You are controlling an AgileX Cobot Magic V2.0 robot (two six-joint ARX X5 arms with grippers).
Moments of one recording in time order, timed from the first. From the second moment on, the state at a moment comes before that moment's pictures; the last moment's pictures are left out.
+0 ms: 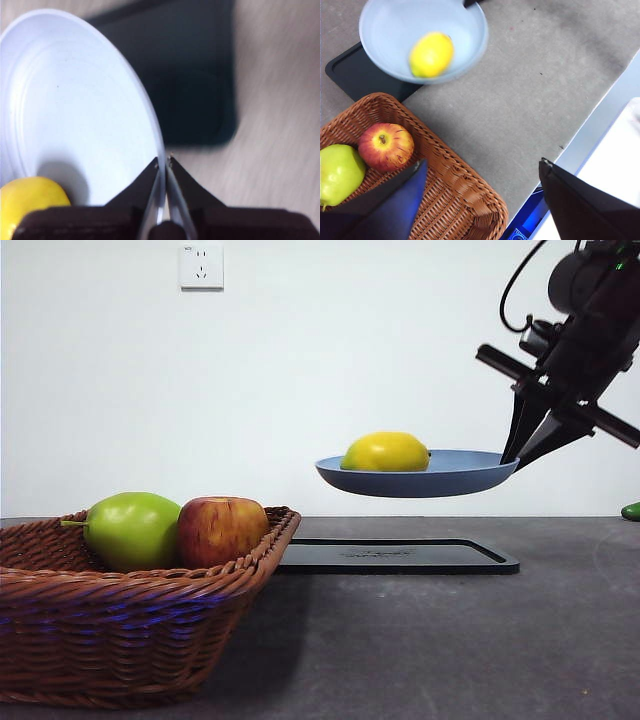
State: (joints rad) left arm -0.99 1.13 1.33 -0.96 -0.11 -0.18; right arm 0.10 1.77 1.37 -0.64 -0.43 0.30
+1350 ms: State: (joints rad) left arm -0.98 1.14 1.33 -0.82 -0.18 -0.08; right arm 0.06 1.78 1.51 -0.85 -0.37 0.12
